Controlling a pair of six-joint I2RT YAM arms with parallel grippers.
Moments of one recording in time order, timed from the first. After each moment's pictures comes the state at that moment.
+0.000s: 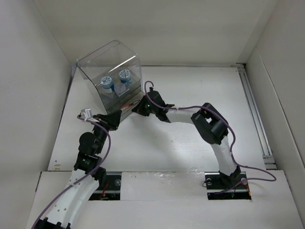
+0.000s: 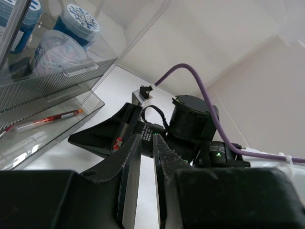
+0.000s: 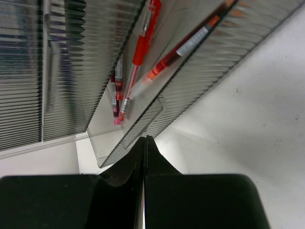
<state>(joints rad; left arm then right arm) -0.31 0.40 0.24 0.29 -0.03 -0.77 0.79 2.18 1.43 0.26 -0.08 1.09</state>
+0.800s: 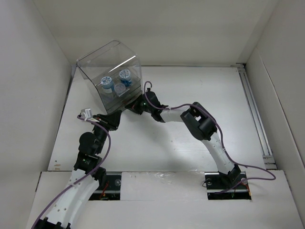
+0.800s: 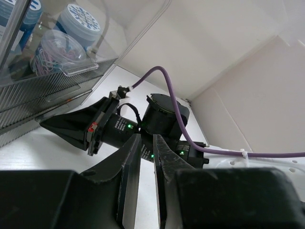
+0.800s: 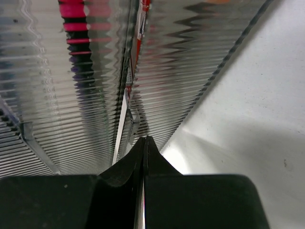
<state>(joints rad) -0.31 0.40 0.23 0.29 -0.03 -0.77 0.78 2.39 1.59 0.45 -0.13 1.33</state>
